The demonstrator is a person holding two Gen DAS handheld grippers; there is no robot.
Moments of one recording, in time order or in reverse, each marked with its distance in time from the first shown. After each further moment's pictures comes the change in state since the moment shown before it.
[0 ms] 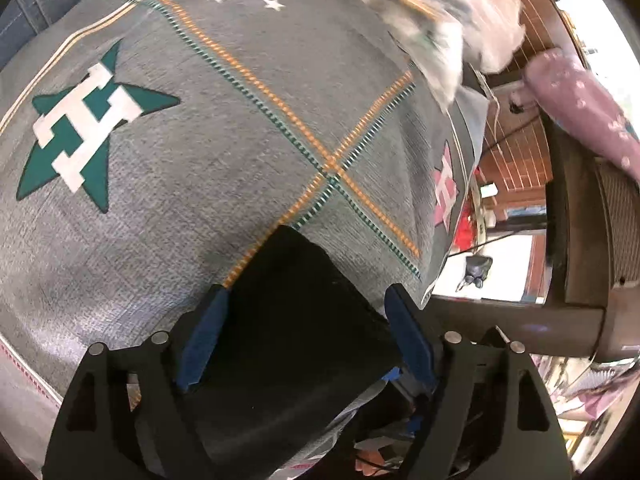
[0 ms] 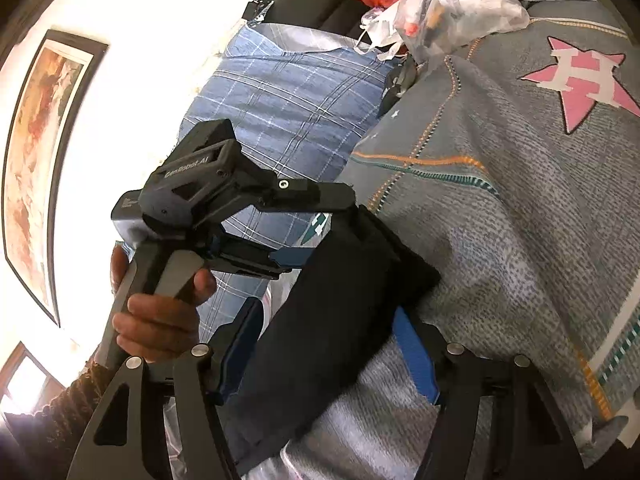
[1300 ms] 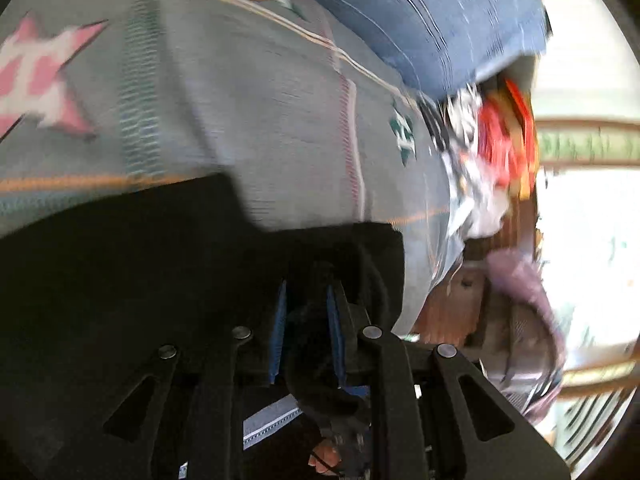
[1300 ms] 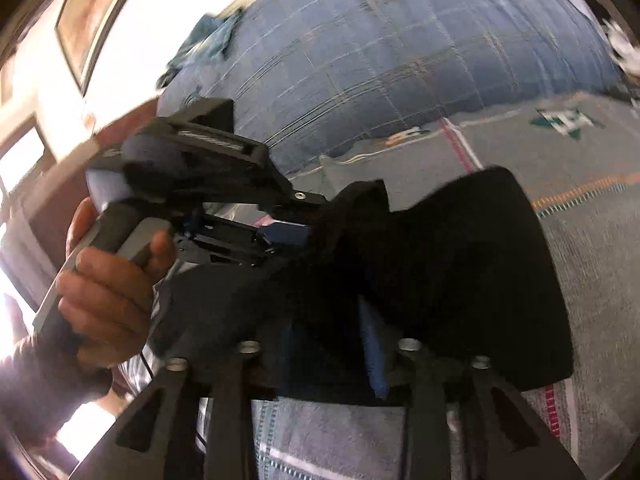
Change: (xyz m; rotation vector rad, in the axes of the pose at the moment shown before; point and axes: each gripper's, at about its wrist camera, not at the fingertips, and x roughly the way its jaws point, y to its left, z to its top) left arm -0.102 0.200 -0.244 -0.646 -0.448 -0.309; right arm 0.085 0.176 -0.133 -0.626 0.475 0.074
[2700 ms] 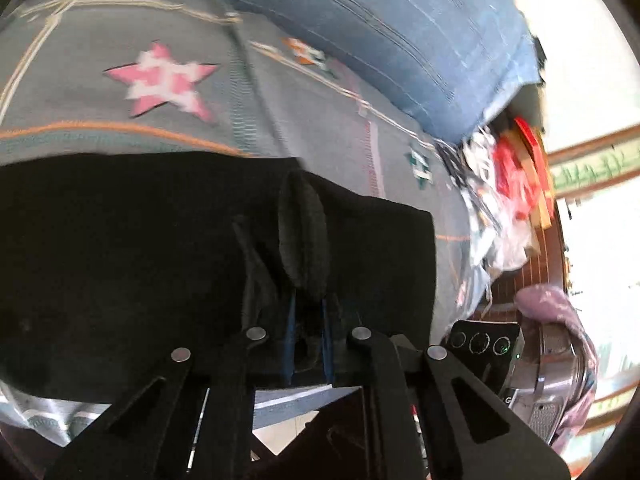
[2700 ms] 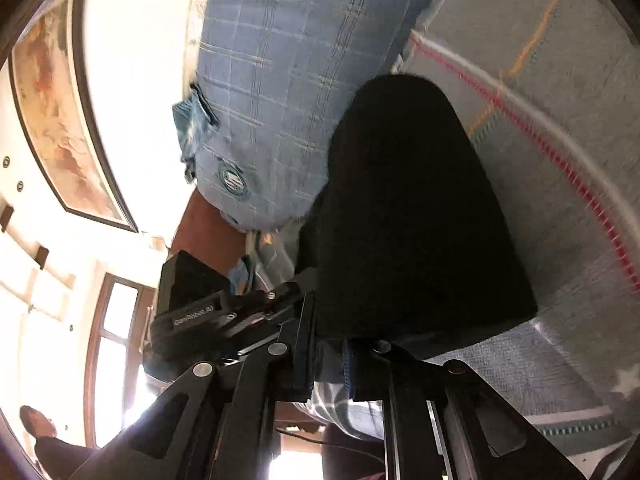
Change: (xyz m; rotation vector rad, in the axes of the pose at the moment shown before) left arm -0.059 0.003 -0.078 -0.011 -0.266 0.172; right arm 0.007 -0.057 0.001 0.639 0.084 0.428
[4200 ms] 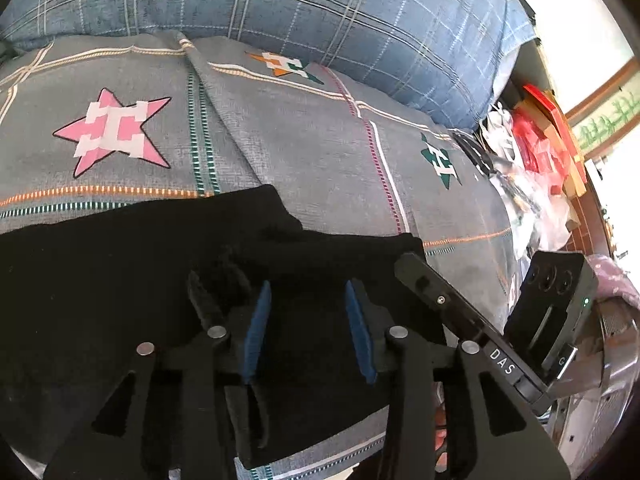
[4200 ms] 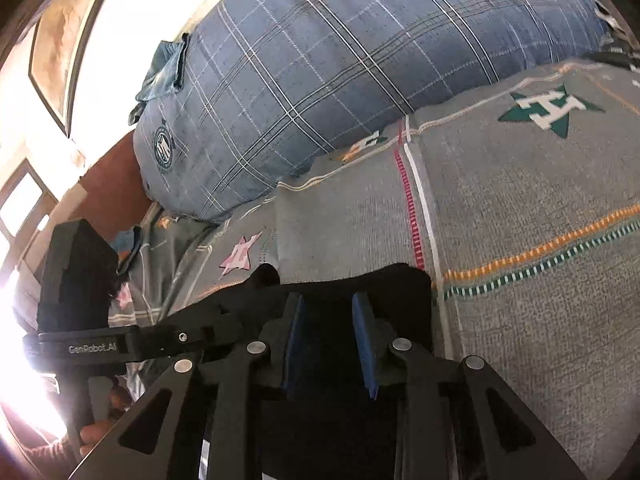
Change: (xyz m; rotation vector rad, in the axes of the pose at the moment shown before) left arm 0.048 -0.036 0.007 0.206 -0.108 0.135; right arm 0.004 0.011 0.064 -0.479 -0.075 -0.389
